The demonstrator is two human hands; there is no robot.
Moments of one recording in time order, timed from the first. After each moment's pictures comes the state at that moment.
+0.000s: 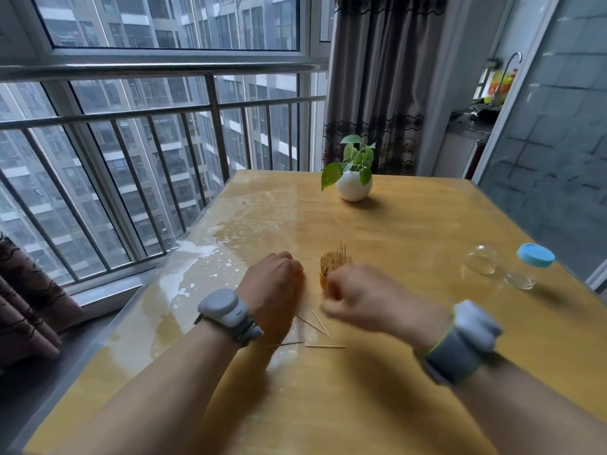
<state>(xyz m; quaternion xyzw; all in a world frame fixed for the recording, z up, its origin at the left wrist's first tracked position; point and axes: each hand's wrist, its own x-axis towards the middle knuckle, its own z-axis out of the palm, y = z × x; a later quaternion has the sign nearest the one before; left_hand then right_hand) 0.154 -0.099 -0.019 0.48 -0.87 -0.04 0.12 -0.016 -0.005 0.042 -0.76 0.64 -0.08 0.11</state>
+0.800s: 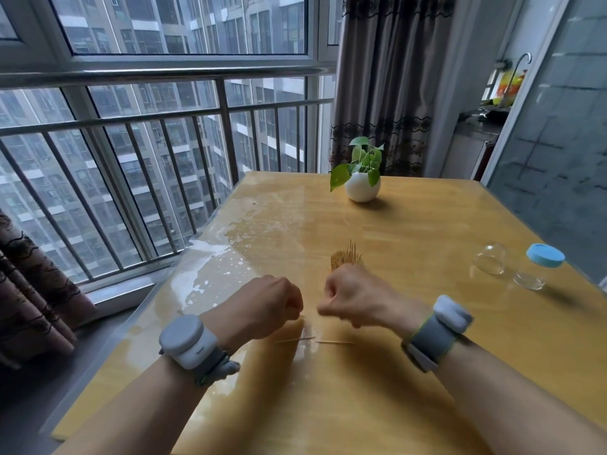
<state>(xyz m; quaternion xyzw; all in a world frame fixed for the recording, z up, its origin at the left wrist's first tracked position) 0.183 -0.042 0.016 0.45 -0.89 -0.08 0.02 0.001 -0.017 0.030 -0.73 0.63 -0.12 0.22</state>
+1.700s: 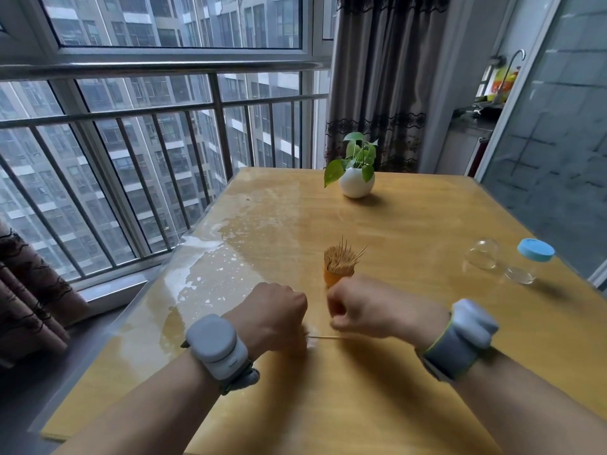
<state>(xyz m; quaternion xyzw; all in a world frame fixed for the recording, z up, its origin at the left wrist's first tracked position) 0.152 -0.020 0.017 0.44 -0.89 0.06 -0.12 -0.013 0.006 0.034 -0.79 0.60 0.02 0.15</state>
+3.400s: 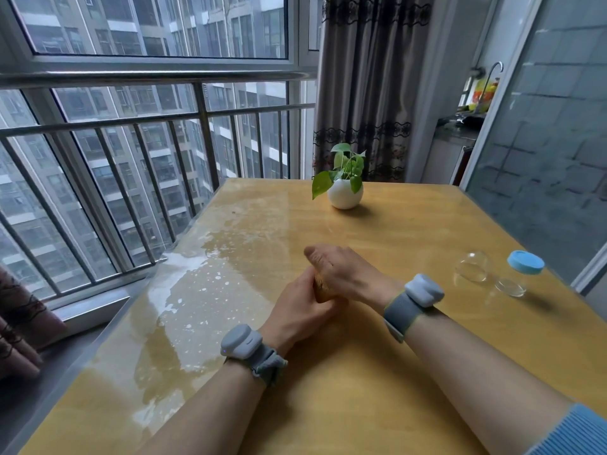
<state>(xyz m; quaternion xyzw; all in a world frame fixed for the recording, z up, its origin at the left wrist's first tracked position) 0.100 -0.085 -0.044 0.41 -0.78 -0.34 0.33 -0.028 -0.074 0.024 -0.74 0.61 -0.23 0.19</state>
